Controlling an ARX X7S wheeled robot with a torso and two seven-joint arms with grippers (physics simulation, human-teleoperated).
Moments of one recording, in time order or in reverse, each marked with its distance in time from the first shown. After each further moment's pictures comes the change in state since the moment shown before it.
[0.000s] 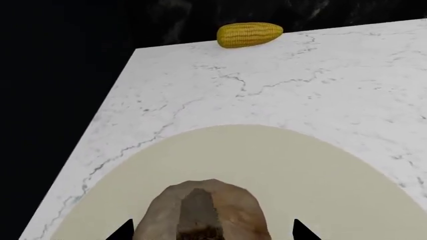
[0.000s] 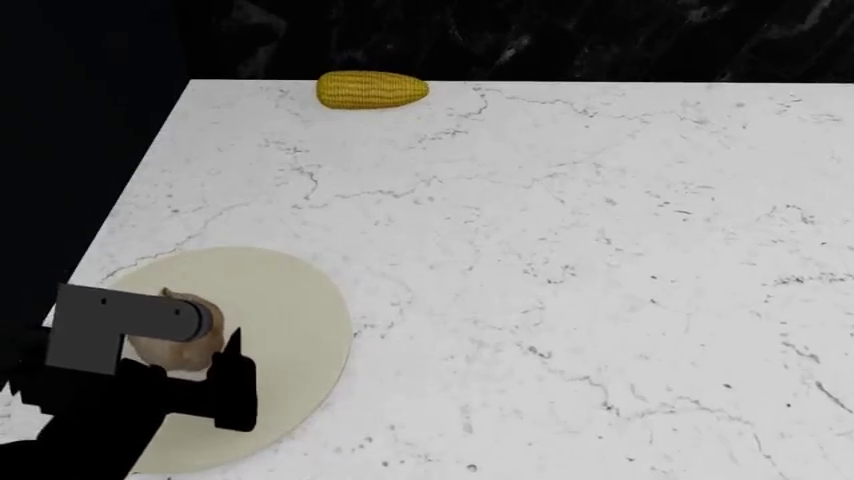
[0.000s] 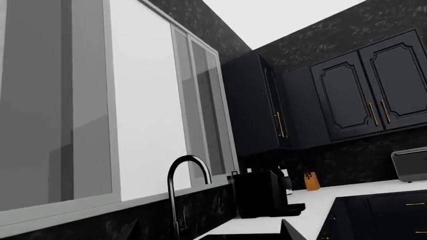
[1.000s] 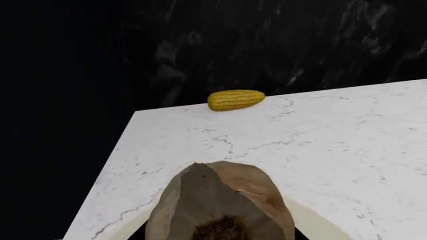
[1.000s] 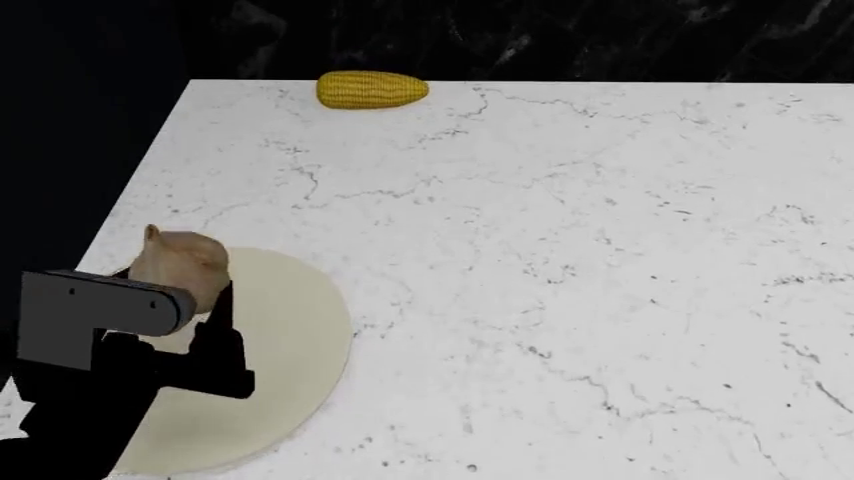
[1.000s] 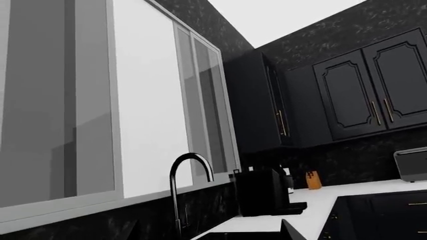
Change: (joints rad) left arm 0.037 -0.018 0.002 0.093 0.044 0.158 0.031; right arm 0.015 0.023 -0.041 0.004 -0.021 0.011 0.020
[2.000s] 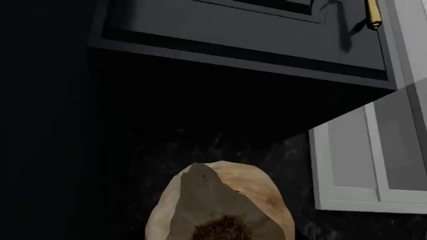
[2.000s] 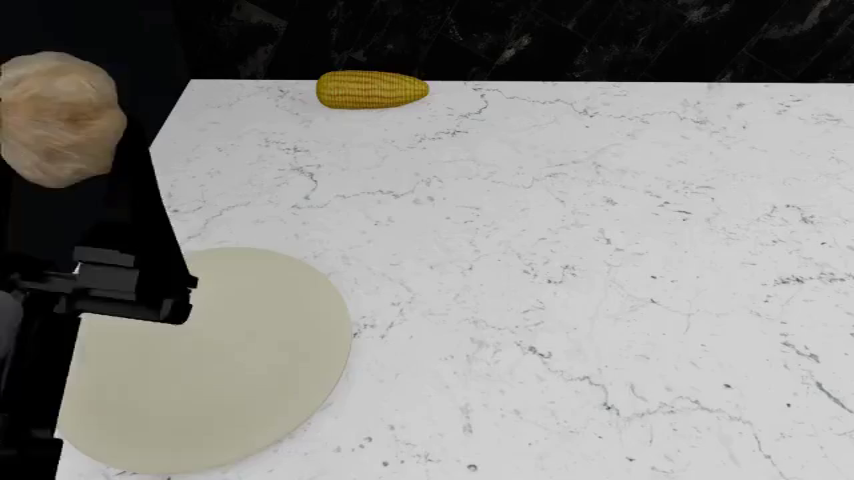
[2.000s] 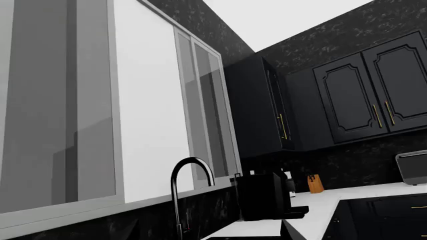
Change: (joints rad) left arm 0.077 0.062 -0.070 0.167 0.108 0.598 0.054; right arm -0.021 -0.008 0.015 -0.005 -0.001 -0.027 -0.005
